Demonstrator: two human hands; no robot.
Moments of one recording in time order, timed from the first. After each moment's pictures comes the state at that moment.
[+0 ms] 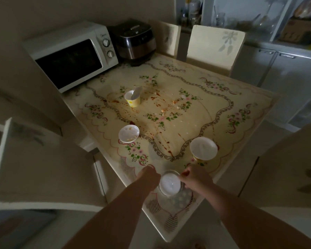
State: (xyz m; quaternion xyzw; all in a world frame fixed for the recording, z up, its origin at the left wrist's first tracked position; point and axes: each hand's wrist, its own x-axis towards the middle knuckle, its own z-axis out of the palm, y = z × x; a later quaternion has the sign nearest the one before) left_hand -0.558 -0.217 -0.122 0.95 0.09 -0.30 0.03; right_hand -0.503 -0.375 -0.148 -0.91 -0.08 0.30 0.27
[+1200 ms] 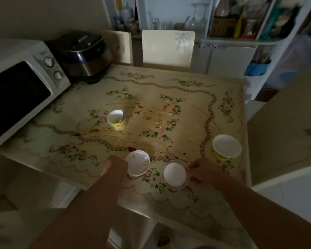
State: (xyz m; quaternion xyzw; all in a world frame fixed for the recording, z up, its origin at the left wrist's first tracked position) left_hand -0.410 0.014 -0.136 0.96 0.09 -0.25 -0.04; right_hand -0.478 -0.249 -0.120 -0.83 0.23 0.25 0.44
